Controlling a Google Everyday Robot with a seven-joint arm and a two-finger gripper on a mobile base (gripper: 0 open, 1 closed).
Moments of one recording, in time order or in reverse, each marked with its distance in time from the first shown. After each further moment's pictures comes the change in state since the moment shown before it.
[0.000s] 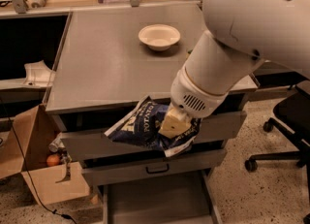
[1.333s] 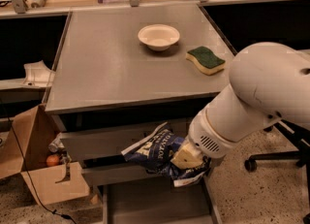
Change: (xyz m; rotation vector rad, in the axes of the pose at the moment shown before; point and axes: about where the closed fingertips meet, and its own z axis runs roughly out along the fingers) arm 0.063 0.014 0.054 -0.041 -0.051 0.189
